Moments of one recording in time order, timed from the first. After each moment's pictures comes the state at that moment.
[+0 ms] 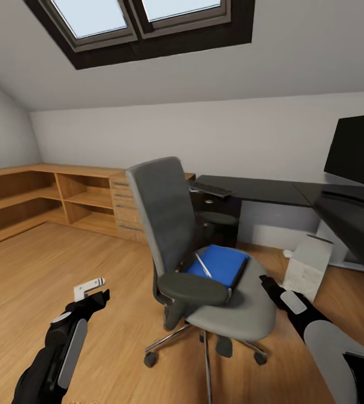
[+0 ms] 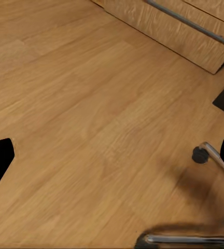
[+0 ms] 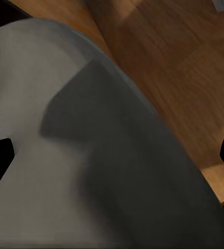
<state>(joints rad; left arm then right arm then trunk) -0.32 -0.04 0.15 -1.37 0.21 0.56 0.26 -0.85 -0.14 -0.23 -0.28 -0.79 0.14 -0.08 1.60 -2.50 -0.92</state>
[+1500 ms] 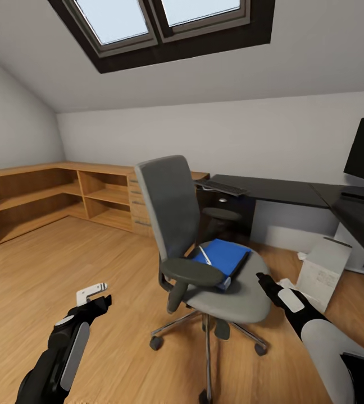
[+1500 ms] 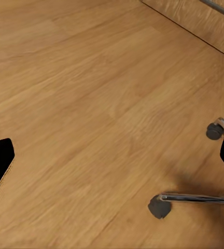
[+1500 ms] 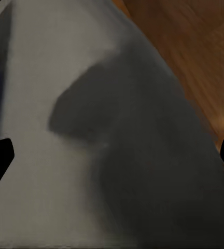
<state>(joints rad) -0.32 -0.04 0.14 -1.32 0.22 0.55 0.26 -0.85 -0.12 -0.23 -0.31 -0.80 0.15 -0.08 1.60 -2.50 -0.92</state>
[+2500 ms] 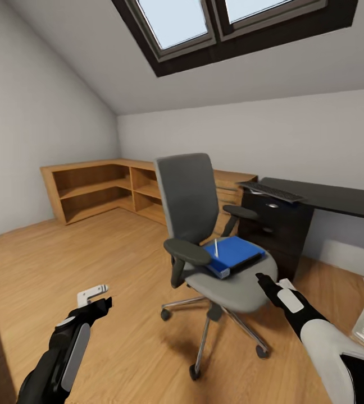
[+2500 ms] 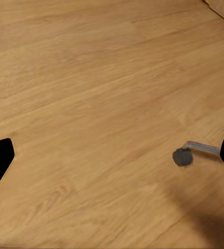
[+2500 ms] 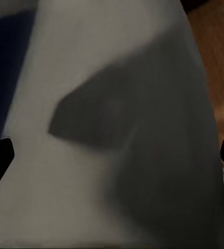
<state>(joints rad) -0.32 -0.04 0.14 -1.30 0.21 0.56 0.26 -0.85 -0.12 -0.23 -0.31 -0.79 0.15 -0.08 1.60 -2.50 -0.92</state>
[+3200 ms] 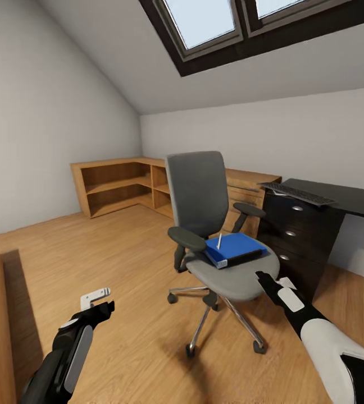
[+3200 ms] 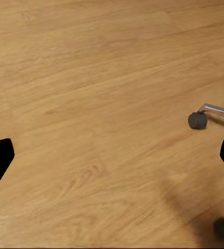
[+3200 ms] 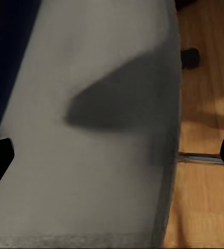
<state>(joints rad) -0.32 -0.04 0.13 -1.26 0.21 0.56 0.26 -0.85 -0.12 -0.23 -0.32 -0.81 0.15 -0.07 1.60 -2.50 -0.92</state>
